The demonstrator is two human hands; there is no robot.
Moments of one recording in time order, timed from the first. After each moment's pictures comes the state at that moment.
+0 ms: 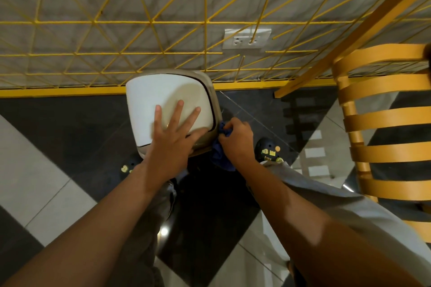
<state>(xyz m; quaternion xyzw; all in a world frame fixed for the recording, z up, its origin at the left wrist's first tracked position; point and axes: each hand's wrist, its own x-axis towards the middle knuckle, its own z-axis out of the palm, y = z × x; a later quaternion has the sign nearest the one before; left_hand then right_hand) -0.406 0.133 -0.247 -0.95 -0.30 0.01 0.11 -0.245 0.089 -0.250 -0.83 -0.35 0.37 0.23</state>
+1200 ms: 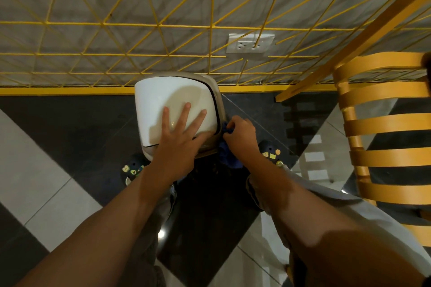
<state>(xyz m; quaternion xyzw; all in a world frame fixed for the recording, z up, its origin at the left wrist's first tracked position) -0.397 0.128 -0.241 -0.94 -0.33 0.04 0.07 -0.233 0.103 -0.246 -0.82 -0.40 0.38 0.15</state>
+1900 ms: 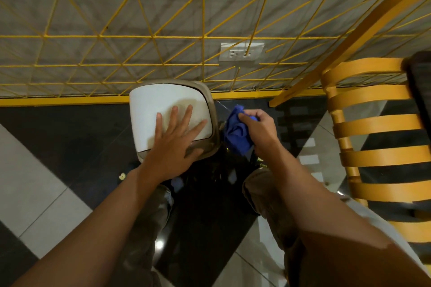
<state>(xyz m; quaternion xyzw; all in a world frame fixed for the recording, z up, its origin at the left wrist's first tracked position) -0.397 0.140 -0.222 -0.90 -0.39 0.04 -0.18 -0.190 0.103 -0.231 -0.77 -0.12 0.46 0.43</state>
